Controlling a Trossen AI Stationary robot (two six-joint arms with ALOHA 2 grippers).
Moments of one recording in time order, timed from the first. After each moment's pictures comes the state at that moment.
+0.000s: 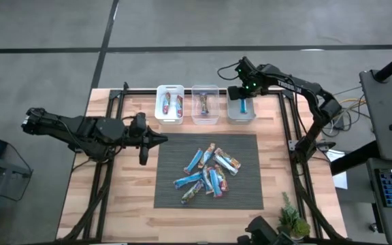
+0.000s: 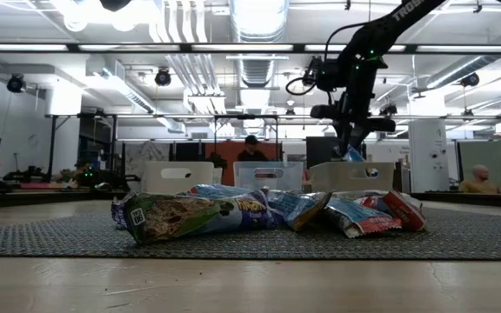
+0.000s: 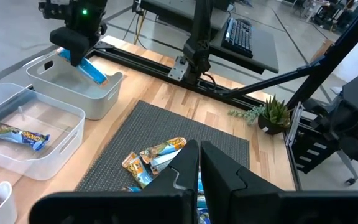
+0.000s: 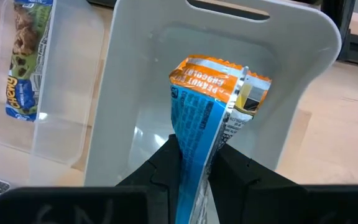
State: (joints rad) left arm -0.24 0.92 1.03 -0.42 -0.34 -0.43; right arm -0.80 1.73 1.37 -0.91 -0.01 0.57
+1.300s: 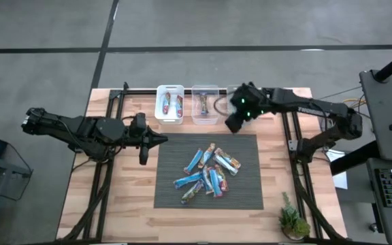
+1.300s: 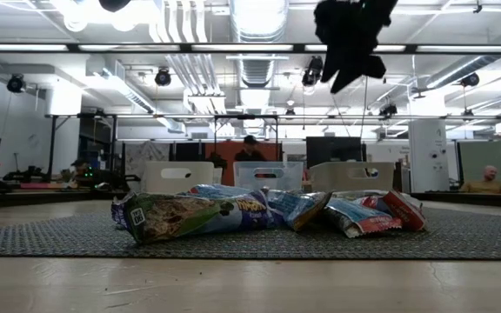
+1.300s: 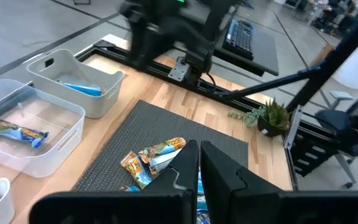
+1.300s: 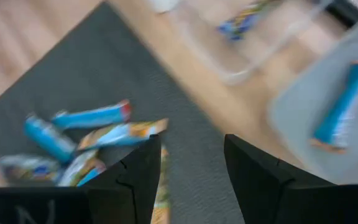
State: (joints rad) left arm -0.24 0.92 1.03 -0.42 -0.35 -0.46; right arm -0.27 1.40 1.31 -0.90 0.00 0.49
